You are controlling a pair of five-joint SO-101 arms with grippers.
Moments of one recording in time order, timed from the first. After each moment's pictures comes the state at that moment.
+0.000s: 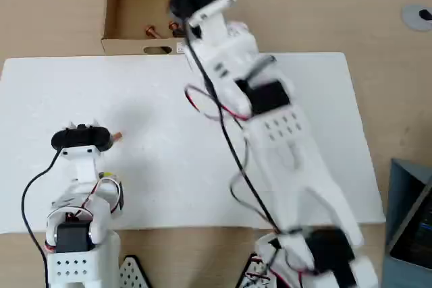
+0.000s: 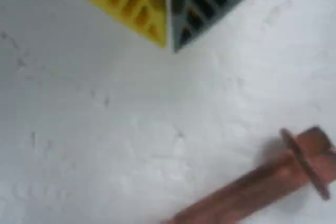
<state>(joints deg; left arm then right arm) -7.3 -103.7 91.3 73.1 -8.4 -27.0 -12.9 9.5 38.2 0.8</state>
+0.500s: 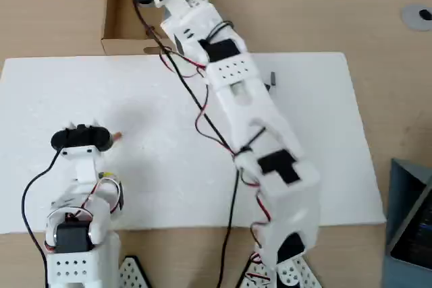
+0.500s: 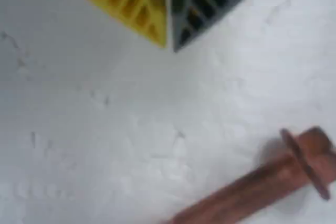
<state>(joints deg) -7.3 -103.7 91.3 73.1 -8.4 -27.0 28.6 -22.0 26.4 14.5</state>
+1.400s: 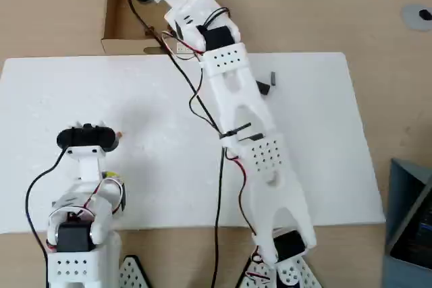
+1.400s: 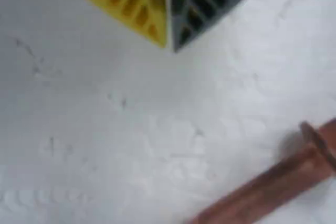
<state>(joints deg) -5.5 -103.7 91.3 73.1 -9.7 -24.5 58.2 -67.7 42.2 23.1</state>
